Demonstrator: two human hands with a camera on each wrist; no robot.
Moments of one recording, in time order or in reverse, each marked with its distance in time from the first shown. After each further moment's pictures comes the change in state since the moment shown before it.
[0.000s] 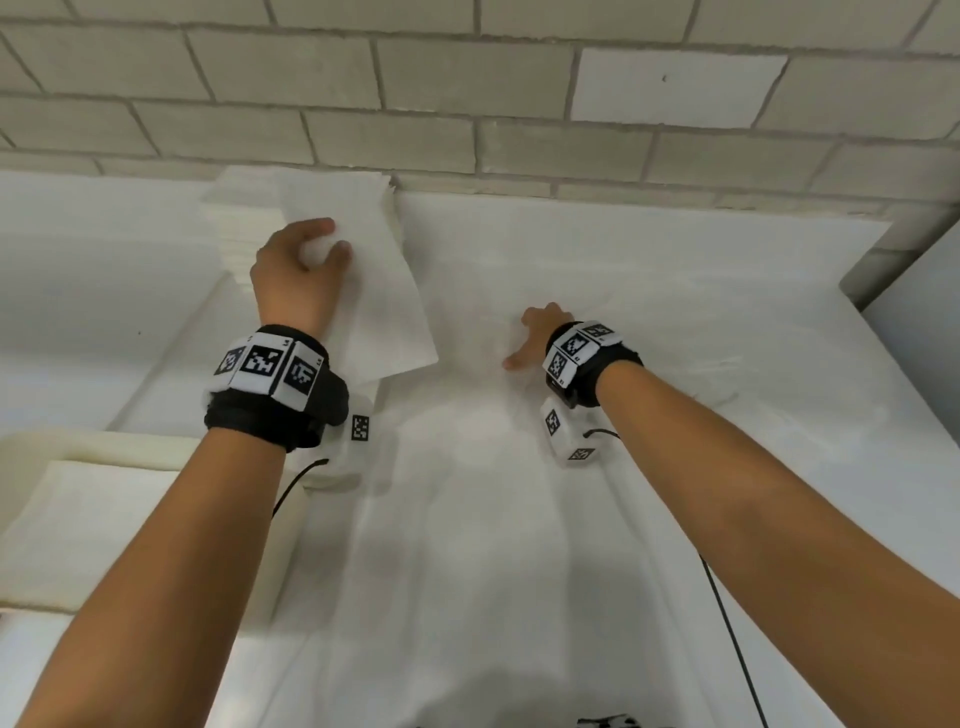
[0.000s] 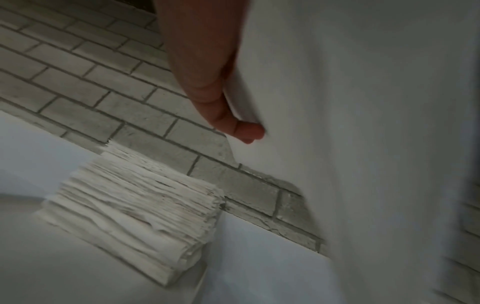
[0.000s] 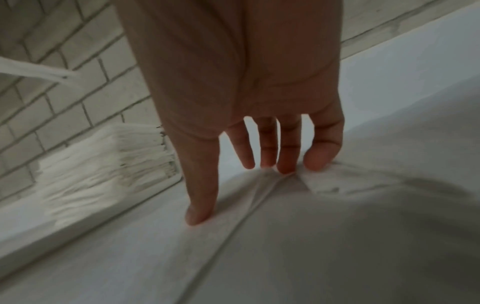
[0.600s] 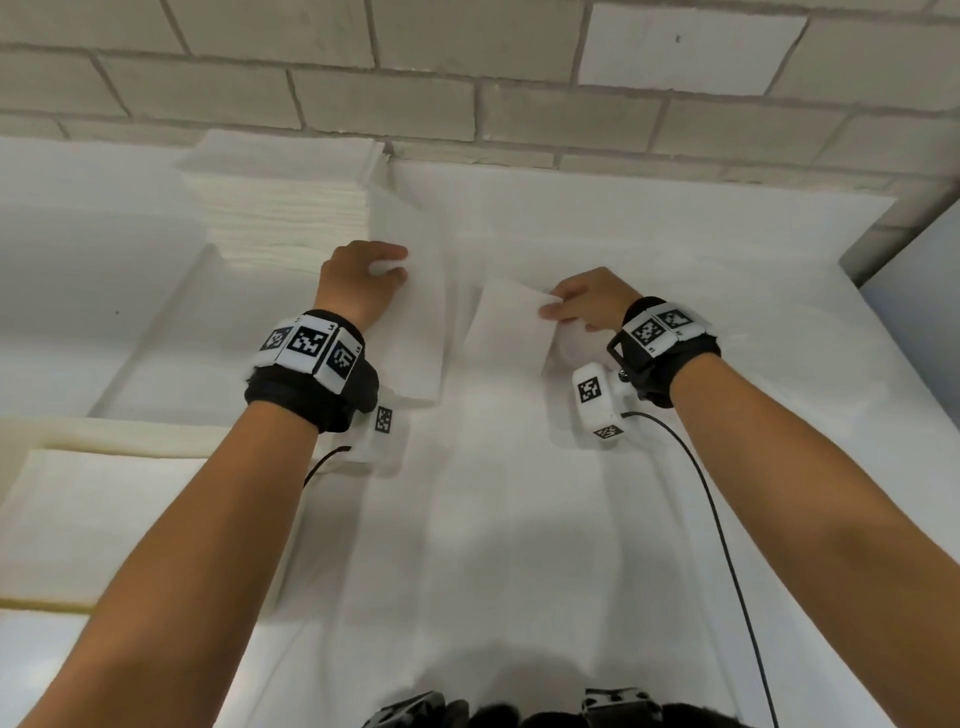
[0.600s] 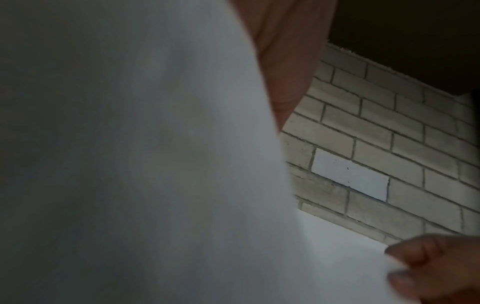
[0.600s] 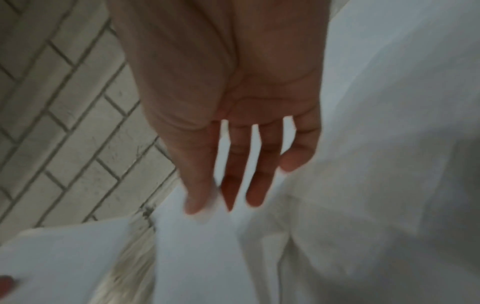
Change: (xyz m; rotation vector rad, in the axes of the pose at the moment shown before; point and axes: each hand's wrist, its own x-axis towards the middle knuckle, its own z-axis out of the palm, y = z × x) left_hand -0.010 -0.003 0.031 0.240 -0.393 -0.012; right_hand -0.018 0.044 -0.020 0.682 0.050 -0.106
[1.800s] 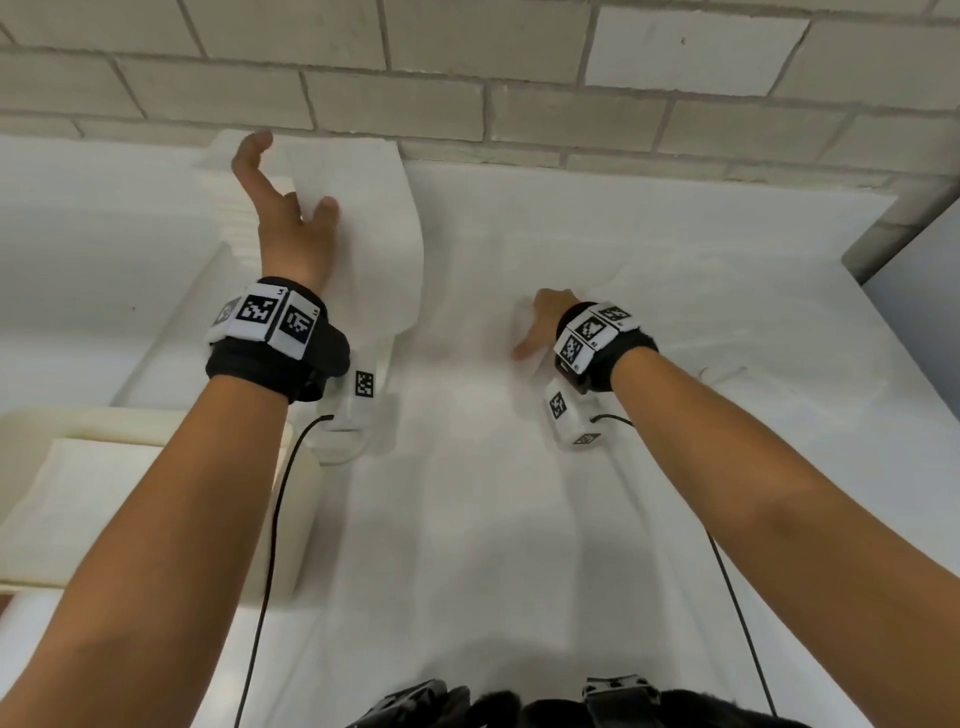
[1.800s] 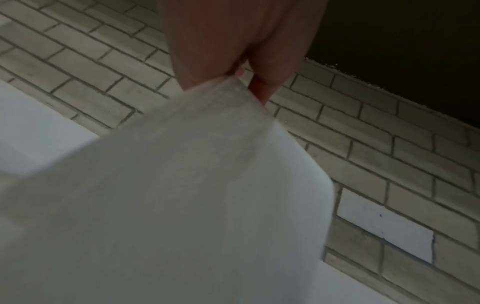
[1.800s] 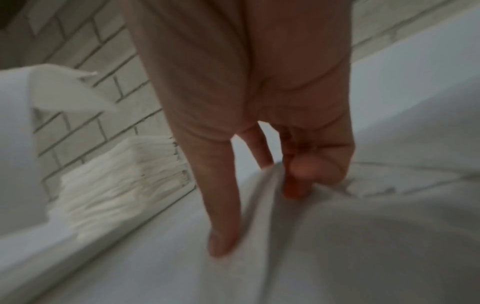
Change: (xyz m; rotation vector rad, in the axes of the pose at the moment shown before) left_hand 0.010 -0.014 -0.042 -0.527 0.307 0.093; right_hand 0.011 -0.022 0.050 -0.680 -0.102 0.126
